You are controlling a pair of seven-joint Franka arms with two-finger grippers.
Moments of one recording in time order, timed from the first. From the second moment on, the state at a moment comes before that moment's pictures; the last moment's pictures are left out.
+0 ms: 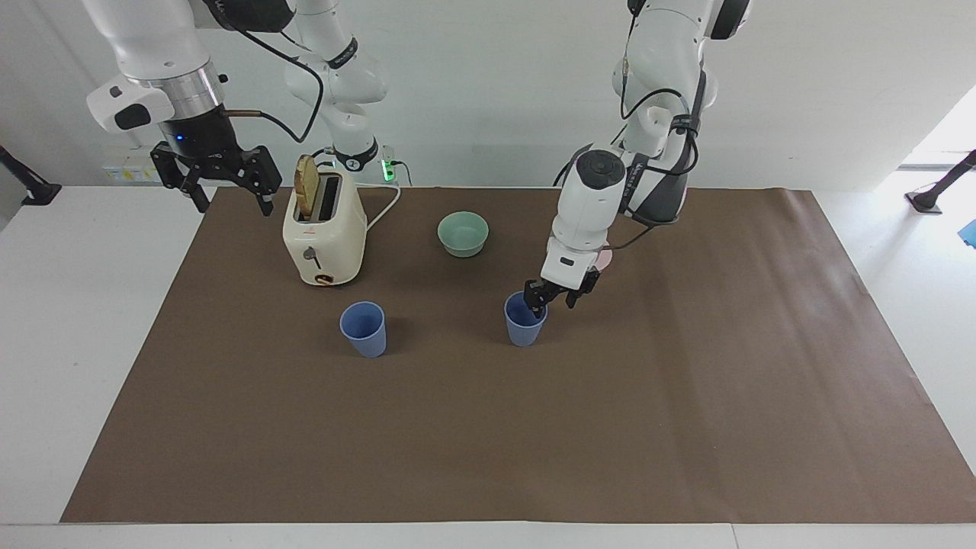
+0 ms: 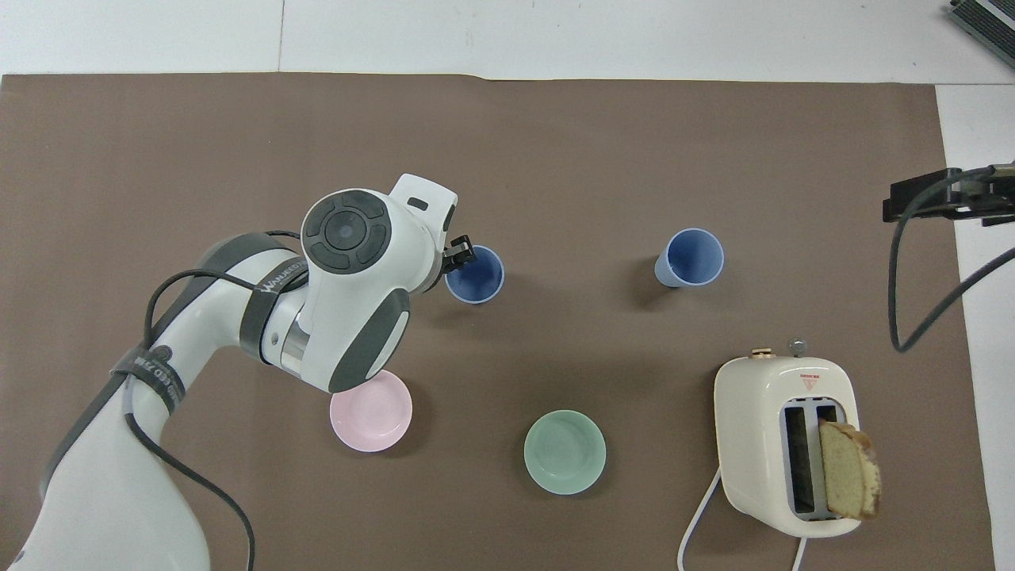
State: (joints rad) left arm -0.46 0.28 -0.08 -1.80 -0.01 2.20 -0.84; right arm -0.08 0.06 0.10 -1.42 -0.04 1.59 0.07
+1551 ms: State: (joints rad) left arm 0.01 -0.07 -0.07 -1.79 -0.01 1.71 0.13; right arm 0.01 0.31 0.11 -1.82 -0.03 2.10 0.04
